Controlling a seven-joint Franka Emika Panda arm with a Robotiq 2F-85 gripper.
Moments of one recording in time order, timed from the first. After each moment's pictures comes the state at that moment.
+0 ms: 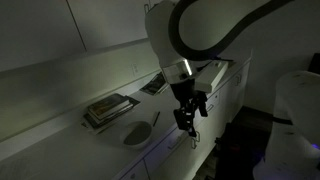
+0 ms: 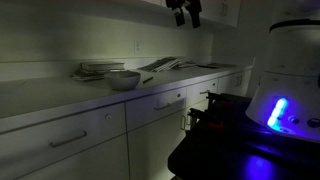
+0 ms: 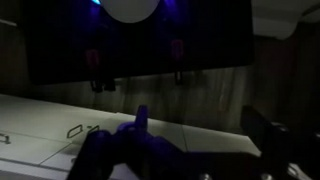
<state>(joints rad) 0.09 -0.65 0.18 -2.68 0.15 1.75 0.28</state>
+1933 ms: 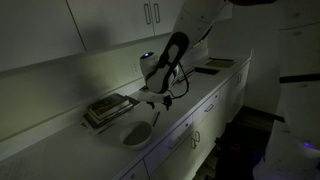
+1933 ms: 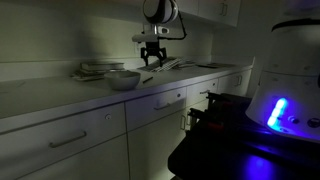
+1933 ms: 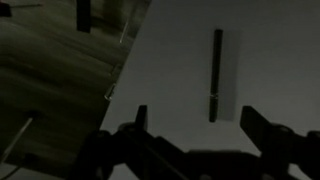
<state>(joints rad) -0.12 0.26 -0.08 -2.25 -0.26 2.56 1.41</state>
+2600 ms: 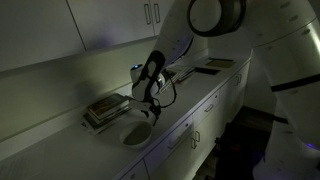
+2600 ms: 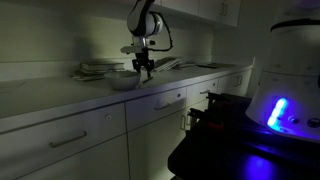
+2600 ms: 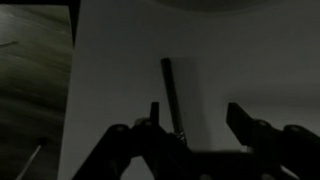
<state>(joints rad) -0.03 0.53 -0.13 -1.99 -0.08 2.51 1.42</state>
